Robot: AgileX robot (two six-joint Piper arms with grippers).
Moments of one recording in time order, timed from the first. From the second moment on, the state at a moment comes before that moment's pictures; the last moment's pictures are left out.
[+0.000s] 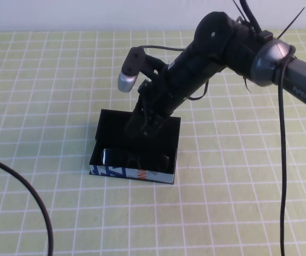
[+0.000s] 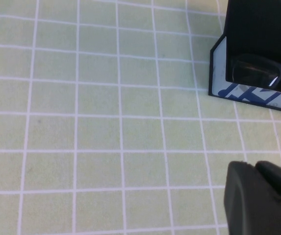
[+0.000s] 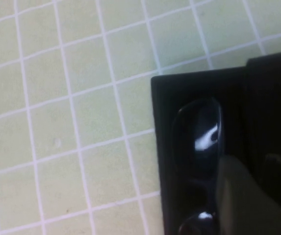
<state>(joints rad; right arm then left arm) 0.54 2.19 -1.98 0.67 1.13 -1.00 -0.21 0.64 -0.65 -0.09 0.84 -0.20</state>
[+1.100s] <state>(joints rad) 0.39 2.24 -1.98 0.71 0.94 -0.49 -0.40 1.46 -0.65 -0.92 0.33 0.98</state>
